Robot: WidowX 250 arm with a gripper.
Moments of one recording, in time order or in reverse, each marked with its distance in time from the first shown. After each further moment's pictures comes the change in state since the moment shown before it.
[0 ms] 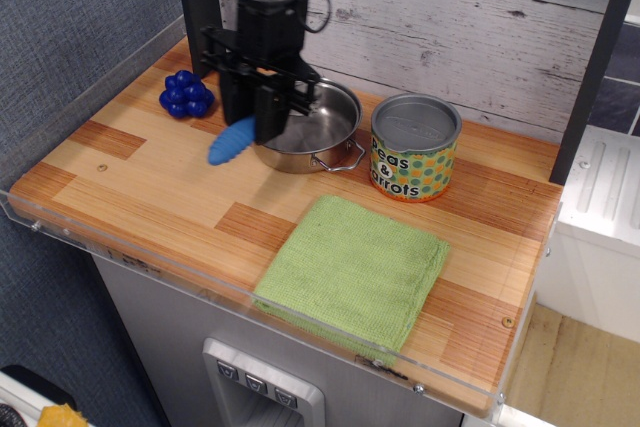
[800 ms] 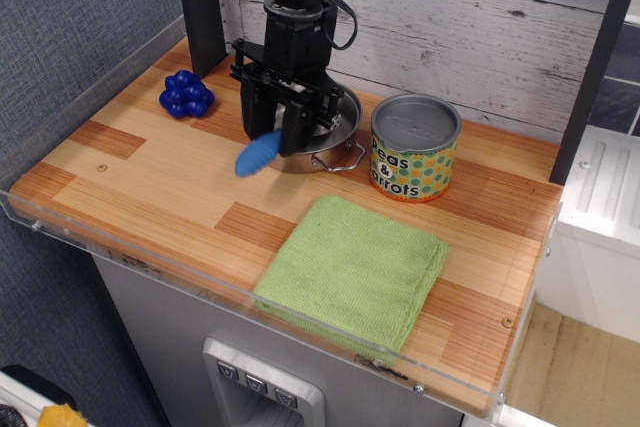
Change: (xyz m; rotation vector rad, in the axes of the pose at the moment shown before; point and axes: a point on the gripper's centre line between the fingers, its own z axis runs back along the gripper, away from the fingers) arm 0.008 -0.005 -0.011 -0.017 0.027 -0.033
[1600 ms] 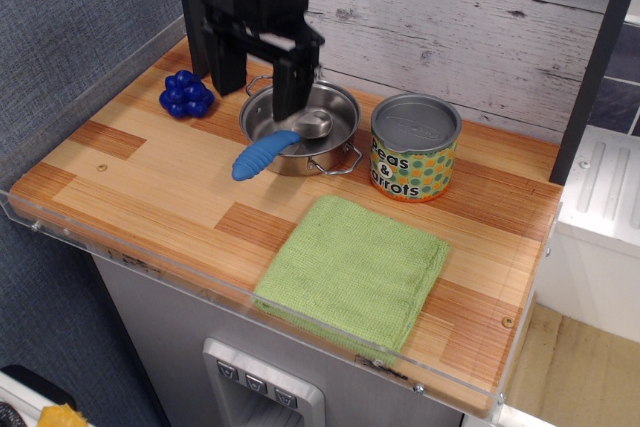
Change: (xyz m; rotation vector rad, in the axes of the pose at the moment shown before) arm -0.023 0.004 0.050 -0.012 -0.111 0.046
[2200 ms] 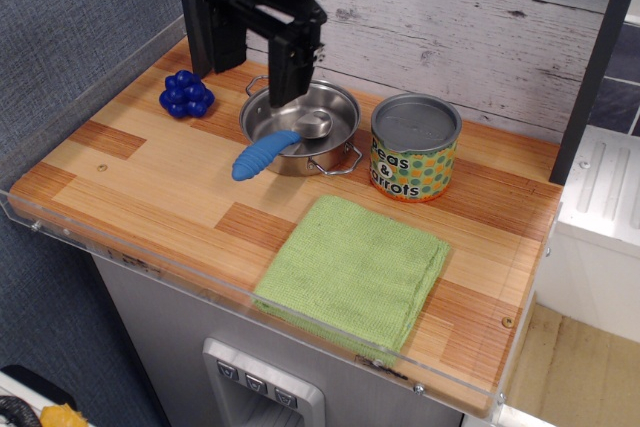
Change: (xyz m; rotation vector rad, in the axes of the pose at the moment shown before) arm -0.028 -0.032 0.045 0.035 -0.078 -0.117
